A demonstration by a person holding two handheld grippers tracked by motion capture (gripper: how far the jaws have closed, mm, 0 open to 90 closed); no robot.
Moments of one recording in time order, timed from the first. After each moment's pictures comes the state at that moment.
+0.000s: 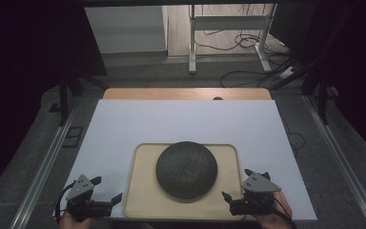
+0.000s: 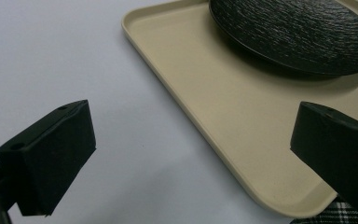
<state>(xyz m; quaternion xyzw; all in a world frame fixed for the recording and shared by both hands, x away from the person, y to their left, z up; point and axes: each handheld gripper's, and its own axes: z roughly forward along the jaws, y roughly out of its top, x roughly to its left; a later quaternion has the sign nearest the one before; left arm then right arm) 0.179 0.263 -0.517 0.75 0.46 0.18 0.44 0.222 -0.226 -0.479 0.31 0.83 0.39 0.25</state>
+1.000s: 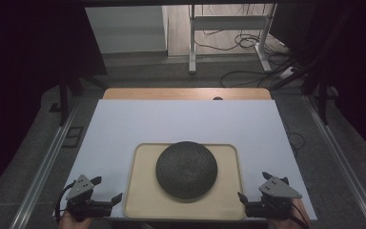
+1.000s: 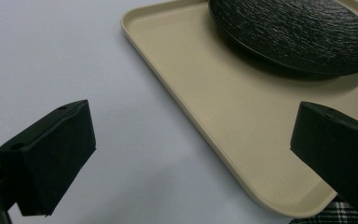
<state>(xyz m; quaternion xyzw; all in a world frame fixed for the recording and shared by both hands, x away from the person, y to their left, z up) 0.179 0.263 -0.517 0.75 0.46 0.18 0.44 0.211 -0.266 -0.478 0.35 0.81 0.38 0.28</state>
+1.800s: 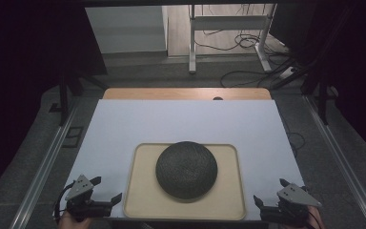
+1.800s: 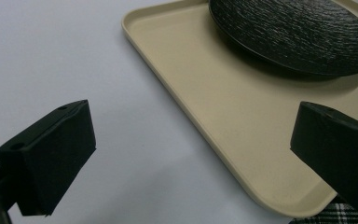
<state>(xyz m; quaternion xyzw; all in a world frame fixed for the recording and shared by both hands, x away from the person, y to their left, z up) 0.179 0.263 -0.517 0.75 0.46 0.18 0.44 0.200 -0.306 -0.491 0.40 0.78 0.37 0.29</state>
